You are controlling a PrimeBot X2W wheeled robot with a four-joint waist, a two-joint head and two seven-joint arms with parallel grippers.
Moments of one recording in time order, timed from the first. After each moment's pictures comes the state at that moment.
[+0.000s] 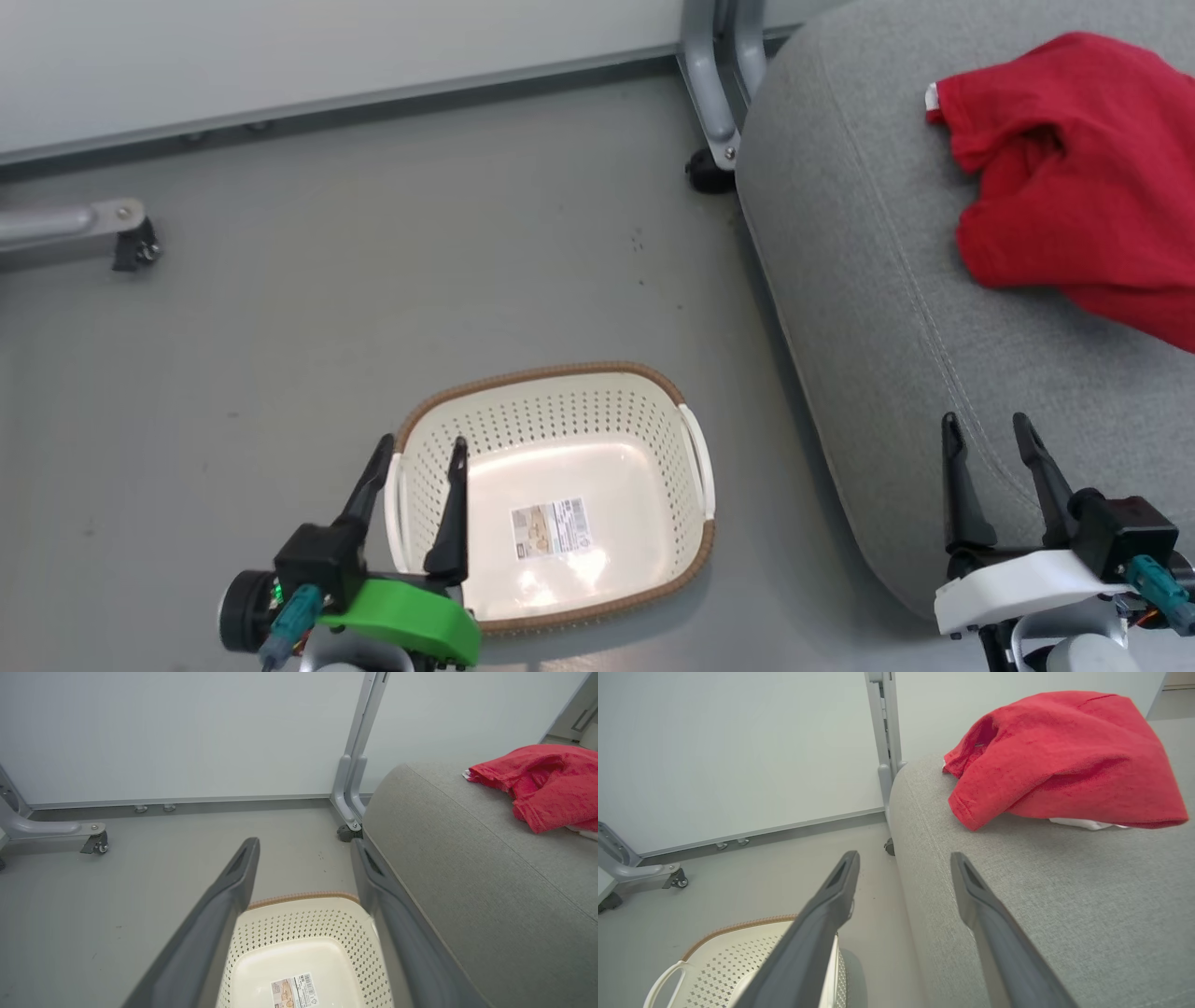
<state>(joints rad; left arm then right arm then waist) -0.11 0.17 -0.44 0.21 -0.42 0.12 -0.26 0.00 -0.05 -0.09 0.17 0.16 0.13 -0.26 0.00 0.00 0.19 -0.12</state>
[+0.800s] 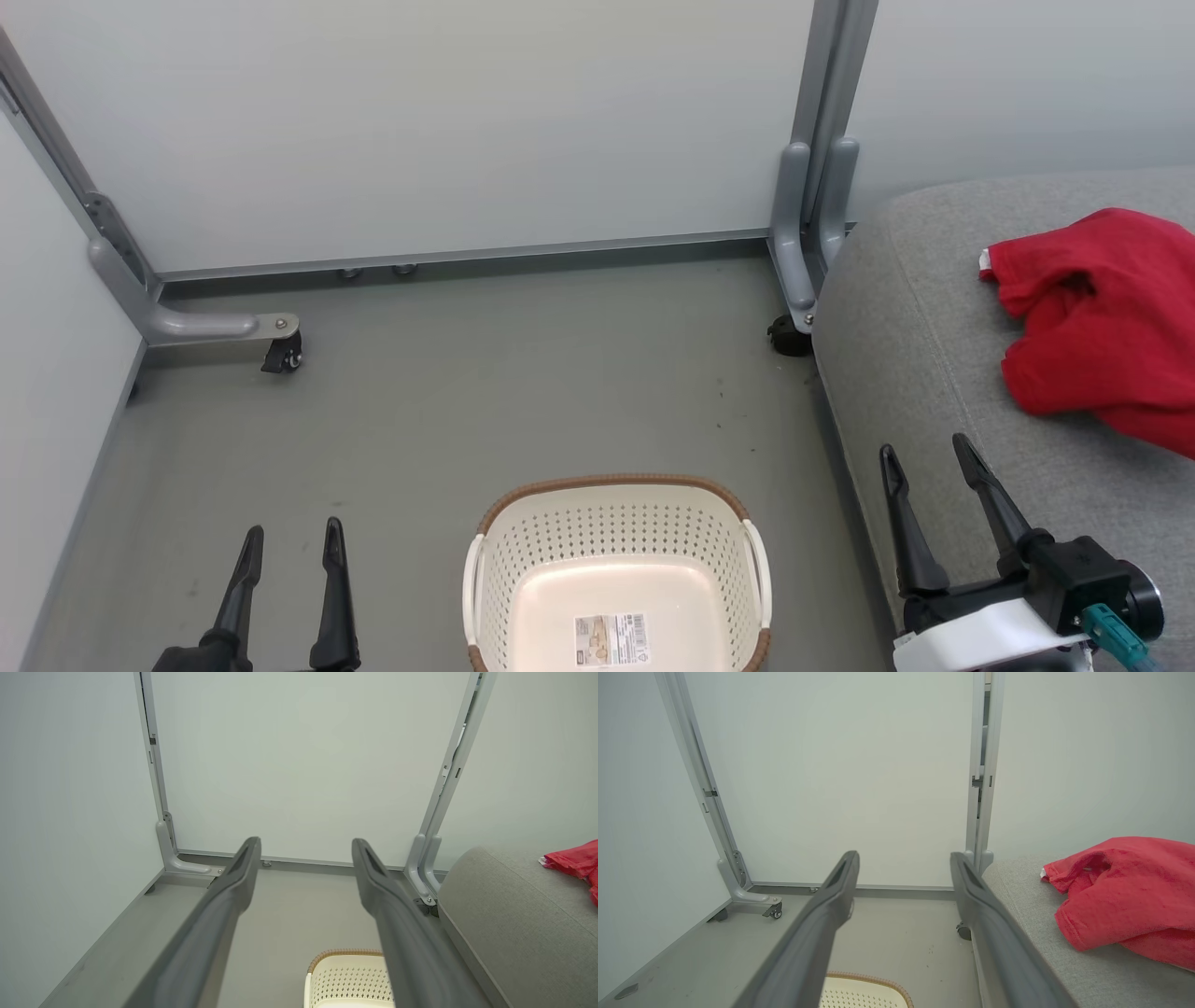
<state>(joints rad) 0.19 0.05 -0.03 0.02 -0.22 -0.06 -0.26 0.12 -0.05 0.05 -0.01 0.09 0.13 -0.26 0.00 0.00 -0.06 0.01</state>
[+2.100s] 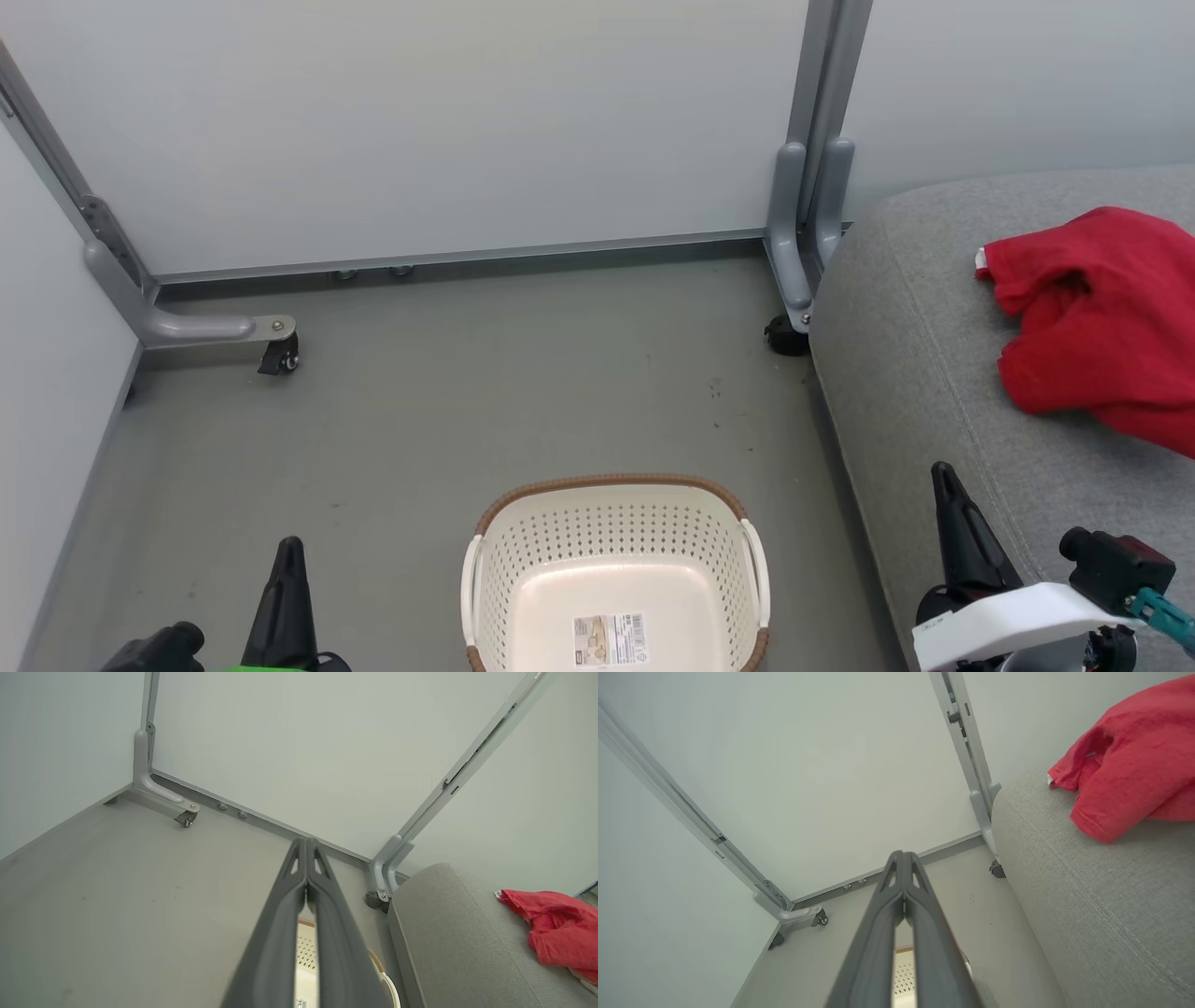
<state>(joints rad) 0.14 0.05 -0.02 0.13 -0.57 -0.08 -0.17 0.09 -0.06 0.04 0.10 0.51 0.13 -0.19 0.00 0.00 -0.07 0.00</state>
